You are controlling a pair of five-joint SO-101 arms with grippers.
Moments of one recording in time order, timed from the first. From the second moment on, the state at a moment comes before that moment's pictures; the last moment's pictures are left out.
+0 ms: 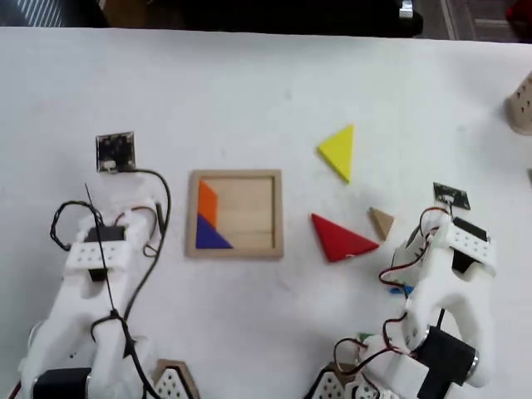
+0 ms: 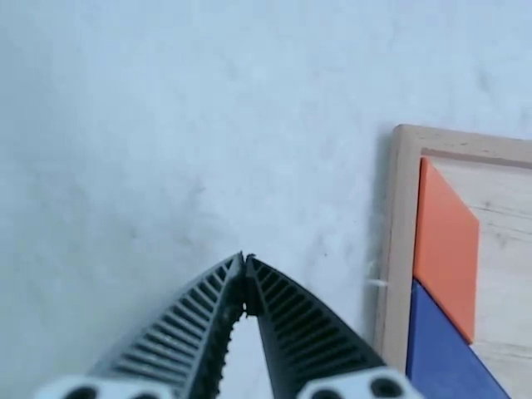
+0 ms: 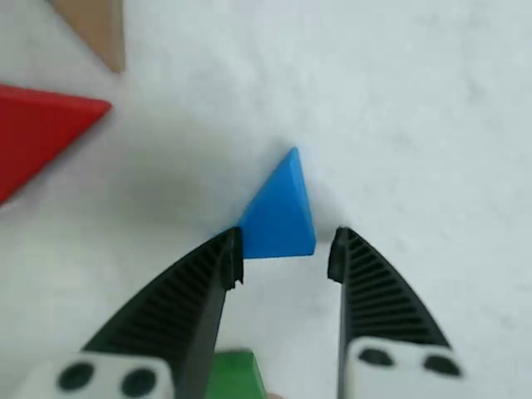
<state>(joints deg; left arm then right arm) -9.3 -28.0 65.2 28.6 9.6 26.5 -12.4 49.1 62.8 13.1</state>
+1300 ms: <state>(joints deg) -9.3 -28.0 65.2 28.6 5.1 24.8 -11.5 49.4 59.6 12.6</state>
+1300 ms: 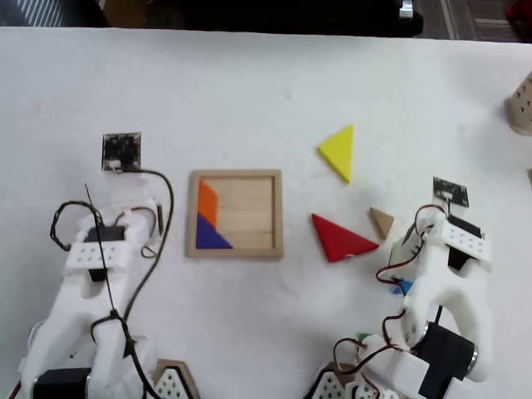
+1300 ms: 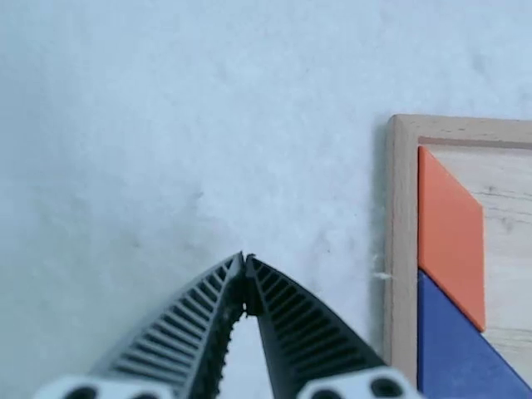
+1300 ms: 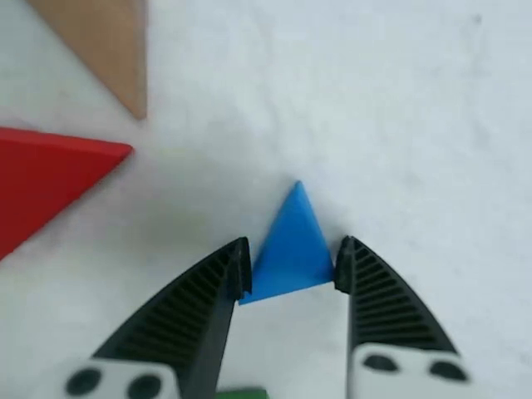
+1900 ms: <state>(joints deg) -9.3 -28.0 65.2 28.6 5.1 17.6 -11.5 50.1 59.1 17.6</state>
